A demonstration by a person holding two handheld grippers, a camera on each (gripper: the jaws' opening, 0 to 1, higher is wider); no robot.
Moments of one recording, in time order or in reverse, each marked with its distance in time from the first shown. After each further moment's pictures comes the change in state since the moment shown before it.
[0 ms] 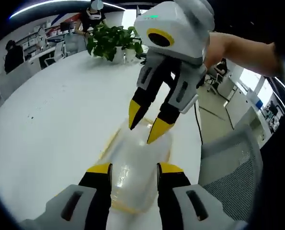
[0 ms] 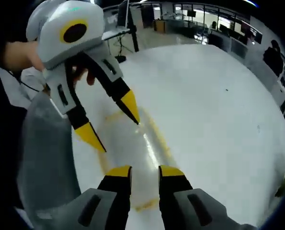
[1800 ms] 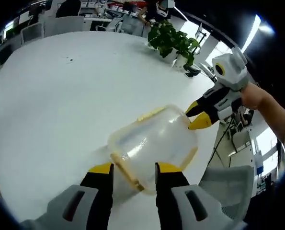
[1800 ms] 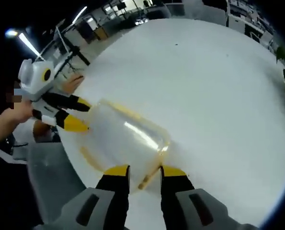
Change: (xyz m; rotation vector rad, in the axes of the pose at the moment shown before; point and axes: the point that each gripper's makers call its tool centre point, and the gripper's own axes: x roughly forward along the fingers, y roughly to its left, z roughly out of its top) left arm -0.011 0.031 -0.060 -0.549 0.003 0.166; right arm -0.010 -0.015 -0.056 0.543 0.015 -0.105
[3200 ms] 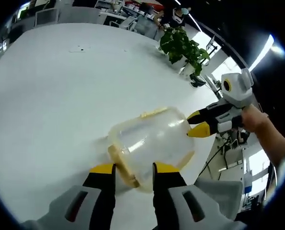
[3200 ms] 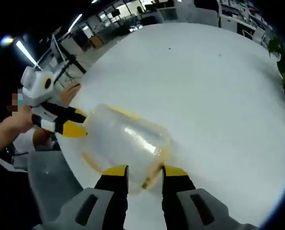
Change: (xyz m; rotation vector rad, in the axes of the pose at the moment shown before) left arm 0.000 0.000 -0.007 -0.206 -0.019 -0.048; right arm 0.001 -0.006 -0.001 0.098 -0.076 0.021
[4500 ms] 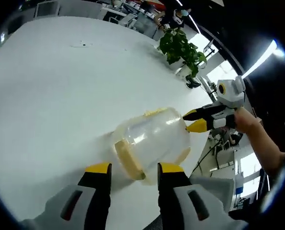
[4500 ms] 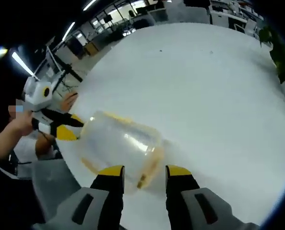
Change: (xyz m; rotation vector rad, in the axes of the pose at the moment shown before) left arm -0.015 0.009 0.003 -0.048 0.016 -0.056; right arm -0.008 -0.009 0.002 0.084 -0.026 -0.004
